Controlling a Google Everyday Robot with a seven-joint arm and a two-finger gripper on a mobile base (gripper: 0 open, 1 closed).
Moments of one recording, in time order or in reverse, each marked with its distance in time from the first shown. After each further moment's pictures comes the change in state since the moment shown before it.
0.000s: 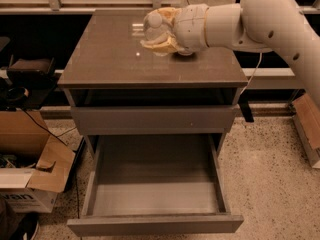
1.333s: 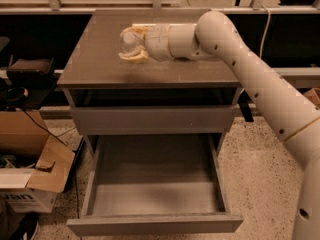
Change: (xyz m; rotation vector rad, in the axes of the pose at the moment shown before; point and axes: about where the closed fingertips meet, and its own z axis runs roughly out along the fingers) arm 0.059 0.008 0.110 -0.049 -0.063 -0.055
